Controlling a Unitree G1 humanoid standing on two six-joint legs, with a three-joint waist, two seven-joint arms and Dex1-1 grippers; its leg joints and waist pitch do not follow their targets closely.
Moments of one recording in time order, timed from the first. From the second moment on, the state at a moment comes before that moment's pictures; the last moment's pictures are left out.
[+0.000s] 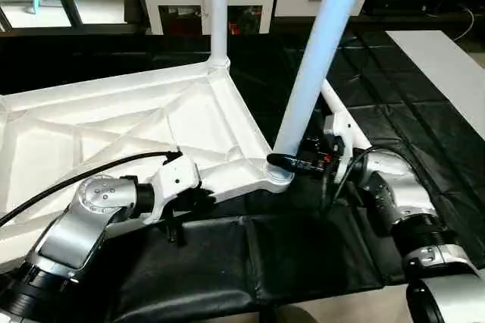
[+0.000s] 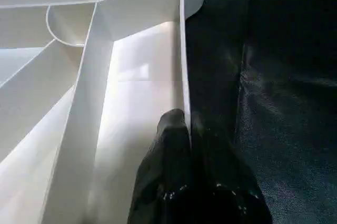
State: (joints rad) left arm -0.28 0.61 -0.25 -0.01 -0.07 0.32 -1.00; right arm -0.62 -0.28 0.03 0.75 0.26 -0.08 1.22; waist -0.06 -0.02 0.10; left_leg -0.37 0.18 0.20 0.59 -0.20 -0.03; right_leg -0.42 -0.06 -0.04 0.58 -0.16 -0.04
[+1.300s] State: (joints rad) left arm -0.30 0.56 -0.28 0.00 -0.04 0.29 -0.96; right arm -0.65 -0.28 0.01 0.78 0.28 -0.07 1.13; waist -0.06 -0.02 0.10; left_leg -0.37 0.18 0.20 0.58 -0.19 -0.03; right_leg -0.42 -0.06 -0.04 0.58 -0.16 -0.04
